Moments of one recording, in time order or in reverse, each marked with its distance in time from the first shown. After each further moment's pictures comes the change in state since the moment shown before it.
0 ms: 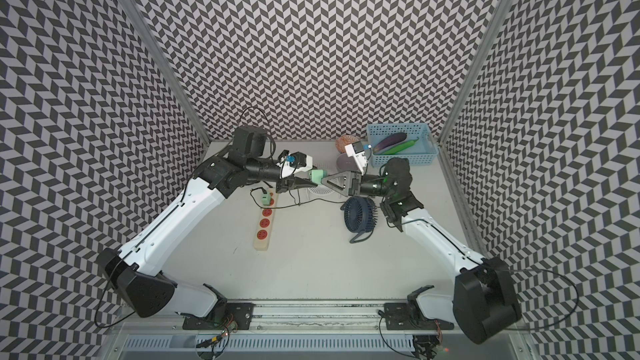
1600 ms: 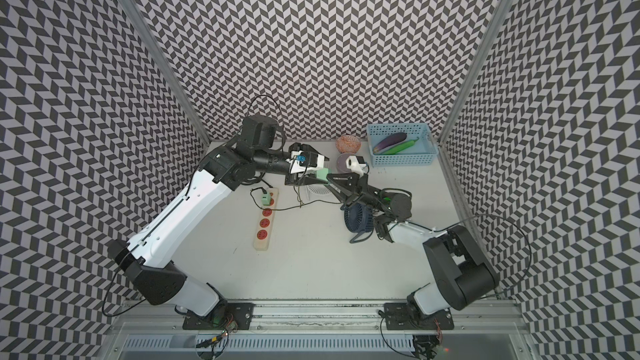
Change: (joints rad) left arm -0.076 0.093 0.209 -0.072 -0.046 0.127; right arm 0.039 0.200 -0.249 1.023 0.234 1.056
